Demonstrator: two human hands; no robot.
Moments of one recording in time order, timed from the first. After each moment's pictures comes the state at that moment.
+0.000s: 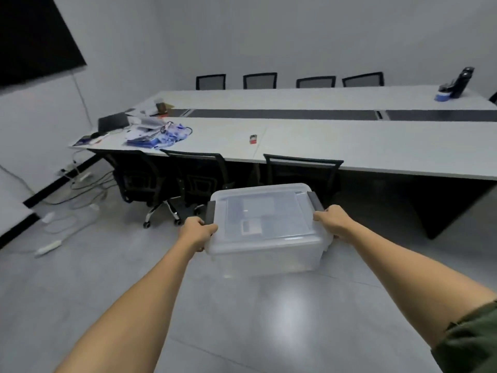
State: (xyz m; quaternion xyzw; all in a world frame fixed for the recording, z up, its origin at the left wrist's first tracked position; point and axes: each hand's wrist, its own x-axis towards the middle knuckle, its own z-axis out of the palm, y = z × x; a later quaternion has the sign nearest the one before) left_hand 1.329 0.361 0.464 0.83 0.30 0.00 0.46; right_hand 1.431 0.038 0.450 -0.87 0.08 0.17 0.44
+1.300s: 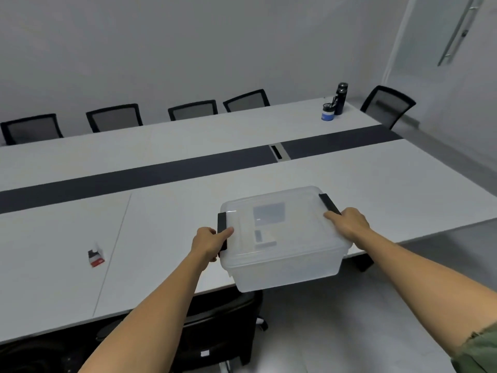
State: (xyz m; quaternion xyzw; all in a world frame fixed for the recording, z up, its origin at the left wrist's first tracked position) left_hand 2.078 0.024 0.437 0.83 0.11 -0.18 0.51; right_hand 2.022 -0.311 0.443 -0.86 0.33 0.03 0.39
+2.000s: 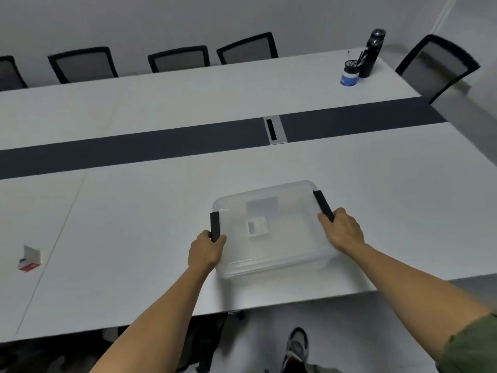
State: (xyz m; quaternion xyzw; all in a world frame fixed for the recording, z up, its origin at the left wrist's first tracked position) left_hand 2.204 -0.137 0.342 0.90 0.18 -0.17 0.36; right_hand 2.190 -0.453 0.338 -0.91 0.27 0.10 0.29
